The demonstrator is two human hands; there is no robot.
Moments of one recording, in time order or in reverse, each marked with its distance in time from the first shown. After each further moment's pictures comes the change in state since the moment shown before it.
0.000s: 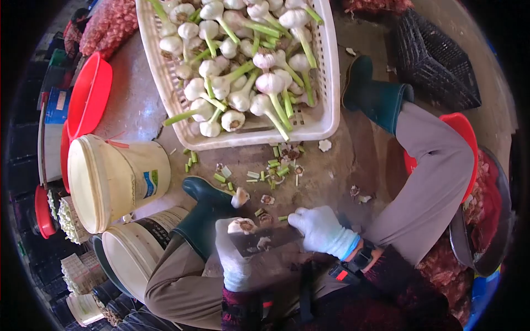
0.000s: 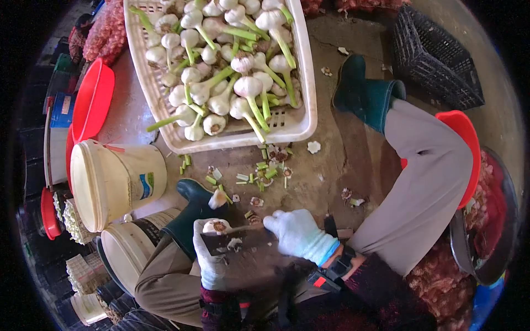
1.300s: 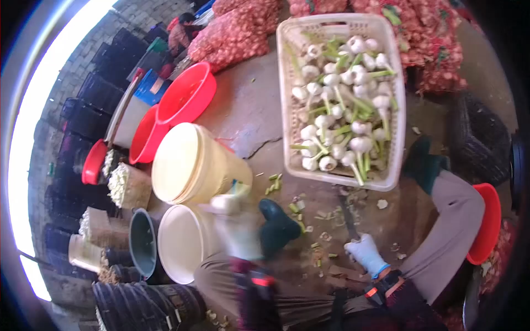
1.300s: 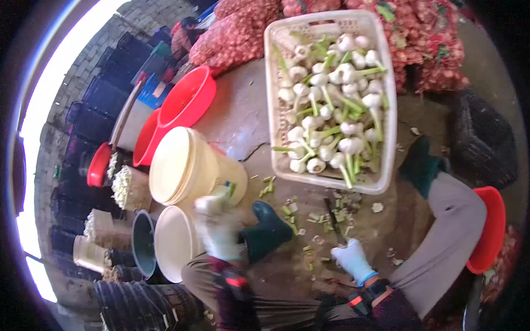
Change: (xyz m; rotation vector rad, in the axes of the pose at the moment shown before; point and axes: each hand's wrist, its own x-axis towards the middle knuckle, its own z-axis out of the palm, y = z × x) left_hand 0.057 0.023 -0.131 -1.149 -0.182 0.734; right_hand 0.013 0.000 0.021 0.851 0.013 0.676
